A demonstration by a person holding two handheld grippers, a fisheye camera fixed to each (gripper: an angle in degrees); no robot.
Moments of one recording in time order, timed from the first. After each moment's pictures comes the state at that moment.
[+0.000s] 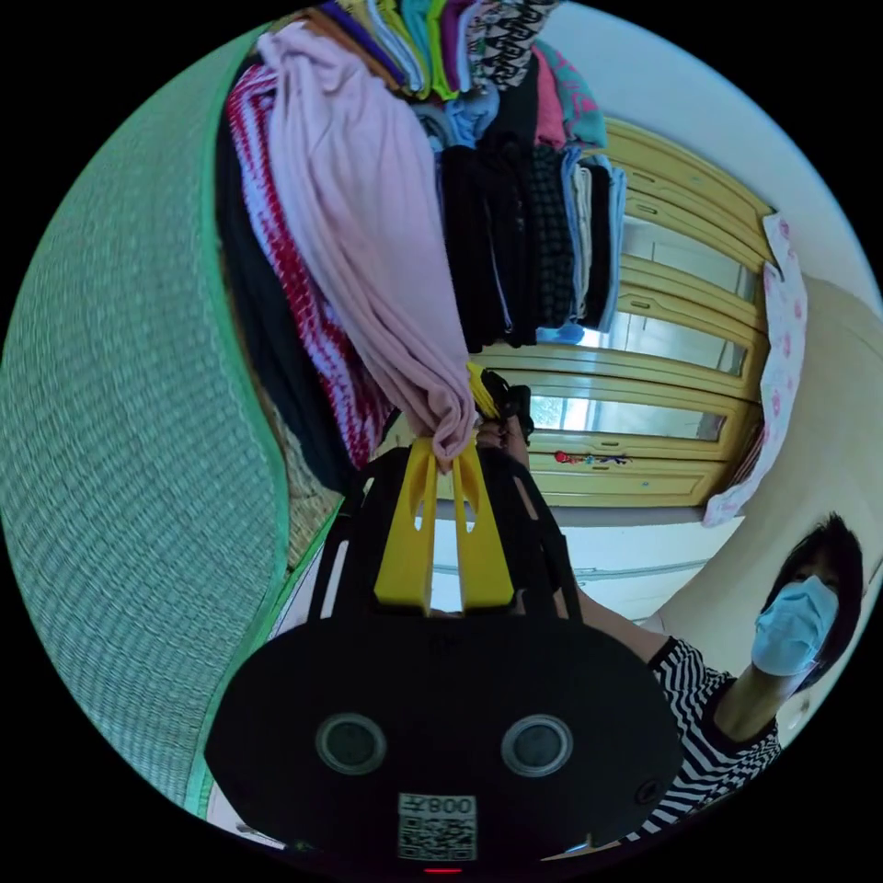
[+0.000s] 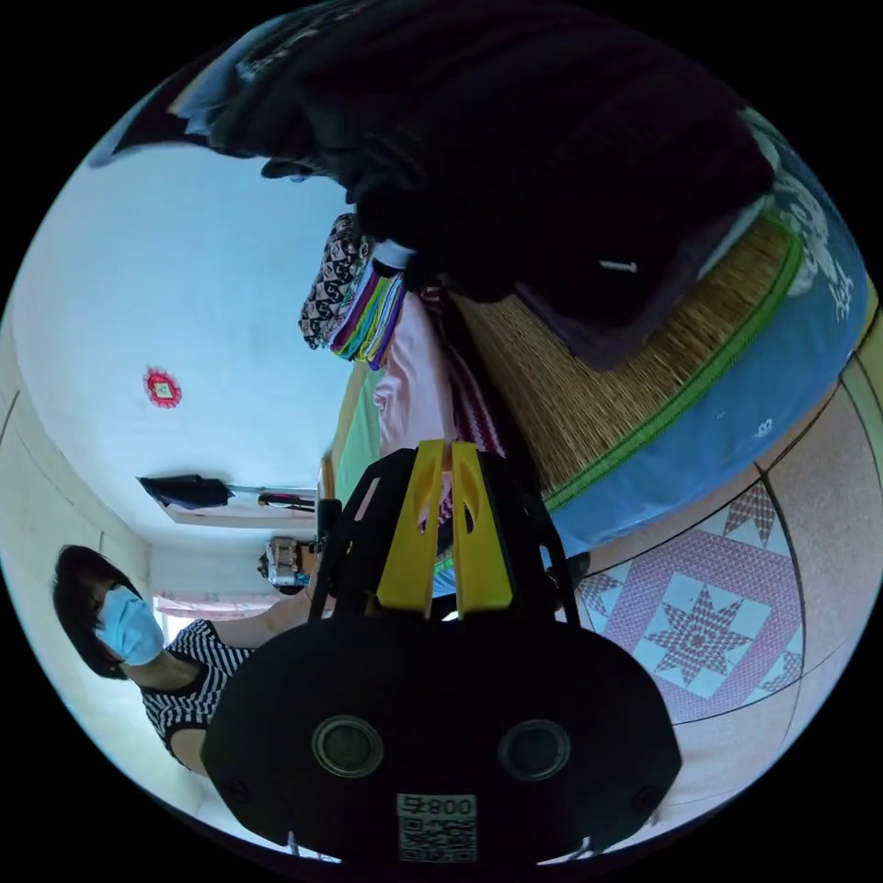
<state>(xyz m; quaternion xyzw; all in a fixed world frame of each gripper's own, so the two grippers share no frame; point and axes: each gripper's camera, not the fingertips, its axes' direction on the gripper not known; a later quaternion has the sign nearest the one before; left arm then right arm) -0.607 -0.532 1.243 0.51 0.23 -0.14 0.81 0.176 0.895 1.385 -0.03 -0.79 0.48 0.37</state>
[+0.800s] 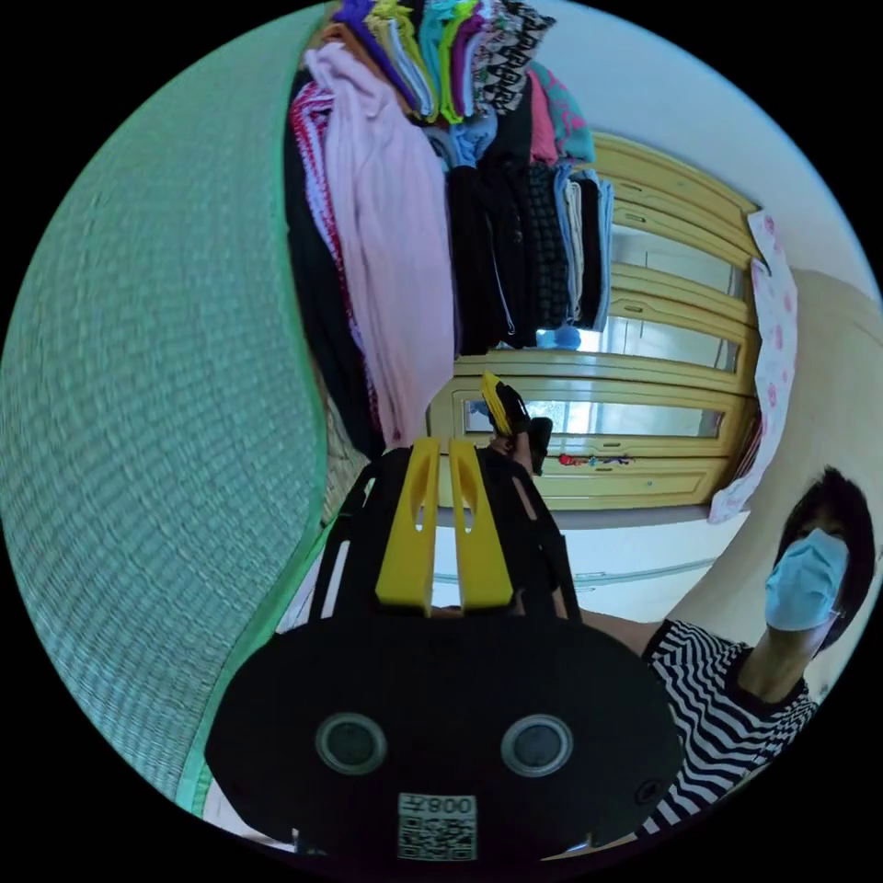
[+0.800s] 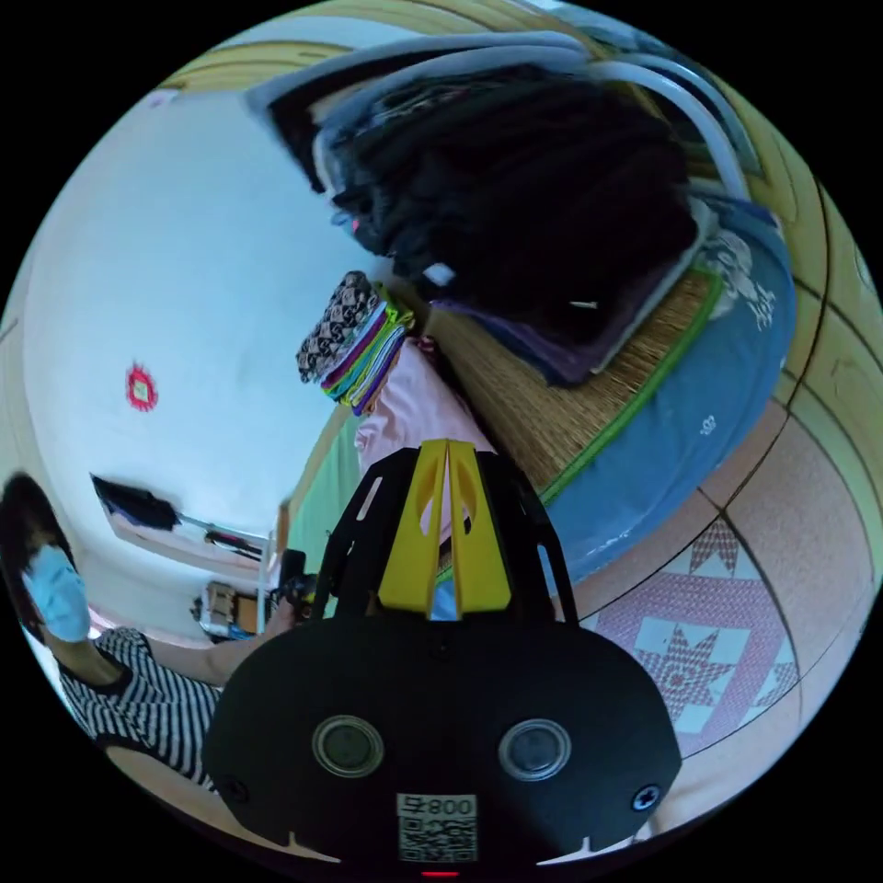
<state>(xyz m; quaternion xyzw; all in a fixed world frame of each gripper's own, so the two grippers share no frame) -0.714 -0.485 1.295 0.54 0.21 -0.14 0.80 0.183 0.892 1.277 0.03 -0.68 0.56 0.47</state>
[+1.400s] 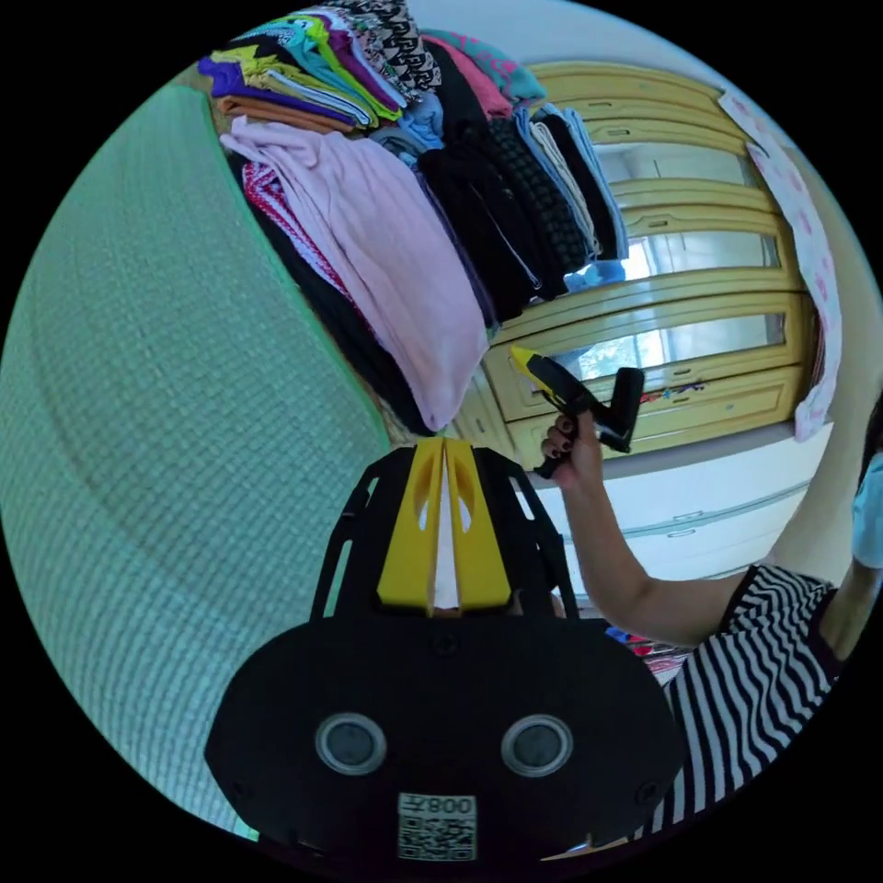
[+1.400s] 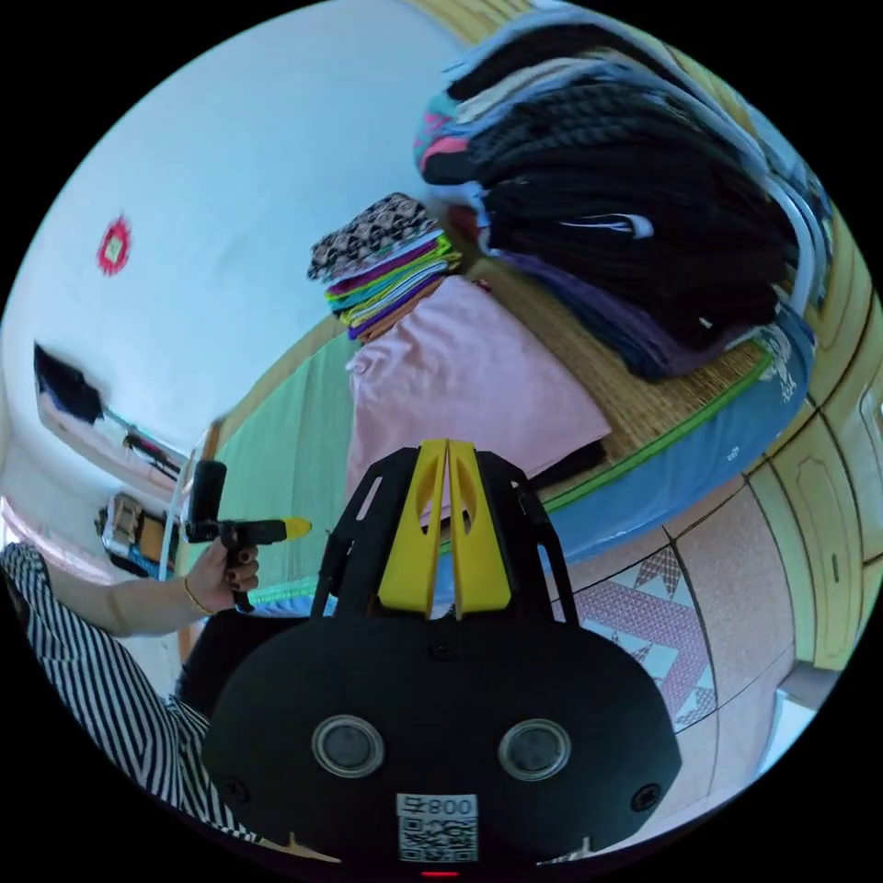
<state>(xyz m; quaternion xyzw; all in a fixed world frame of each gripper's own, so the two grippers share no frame) -0.697 -0.449 1.350 0.49 0.03 -0.12 0.86 0.194 0.727 1.081 0.03 -0.63 0.46 0.63</state>
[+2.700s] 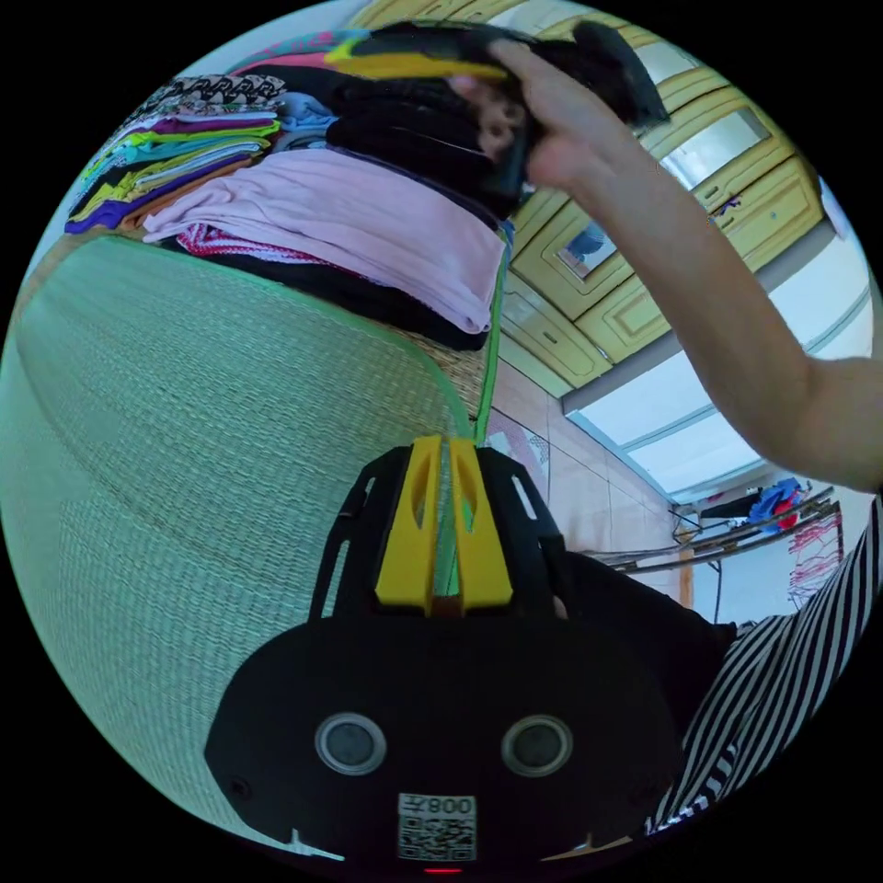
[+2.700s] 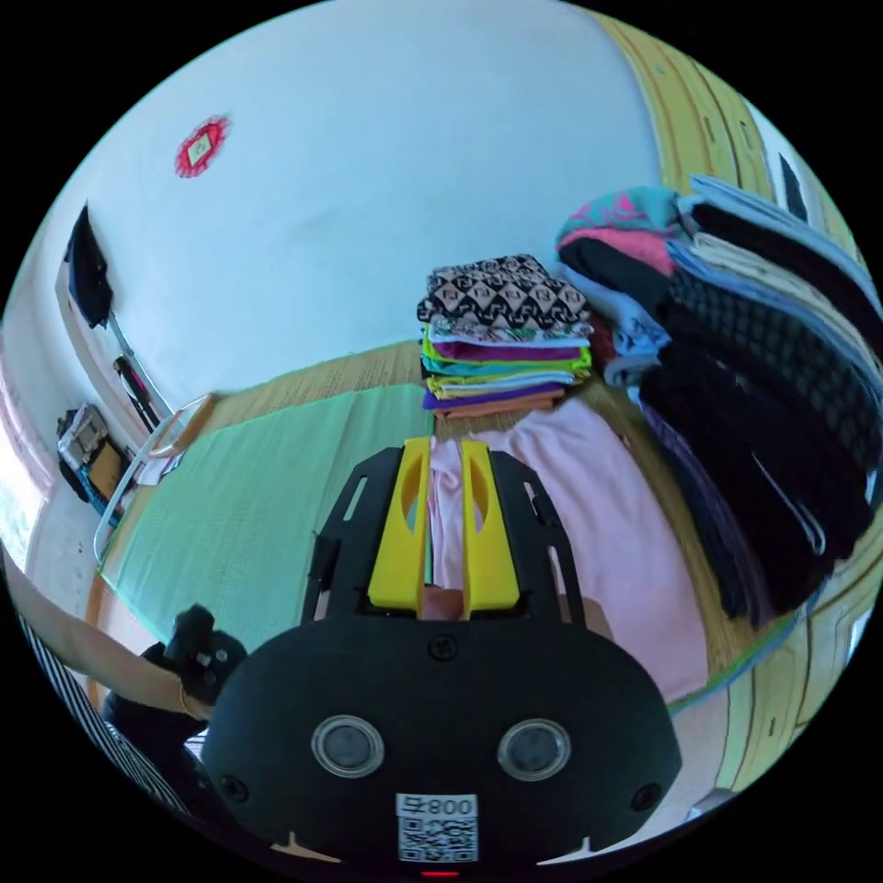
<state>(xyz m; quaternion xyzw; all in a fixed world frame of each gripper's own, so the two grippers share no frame) -0.608 -0.393 1.457 0.38 -0.21 -0.03 0.90 0.292 0.299 0.918 0.18 -0.55 0.40 0.71</state>
